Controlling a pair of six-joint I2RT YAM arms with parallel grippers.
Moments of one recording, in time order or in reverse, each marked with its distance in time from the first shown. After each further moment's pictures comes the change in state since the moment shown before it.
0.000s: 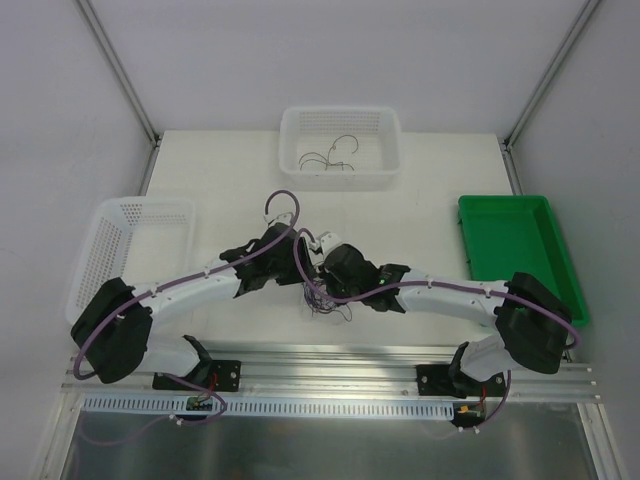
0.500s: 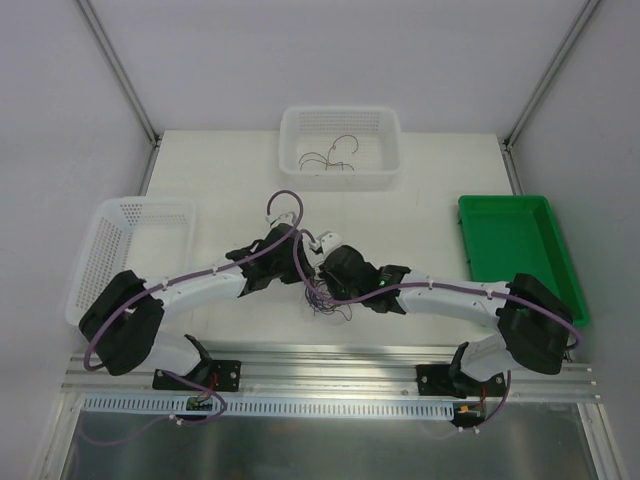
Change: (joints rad) left arm 0.000 0.066 -0.004 0.098 -0.009 -0.040; right arm 0.016 -0.006 0.000 -0.003 0.043 0.000
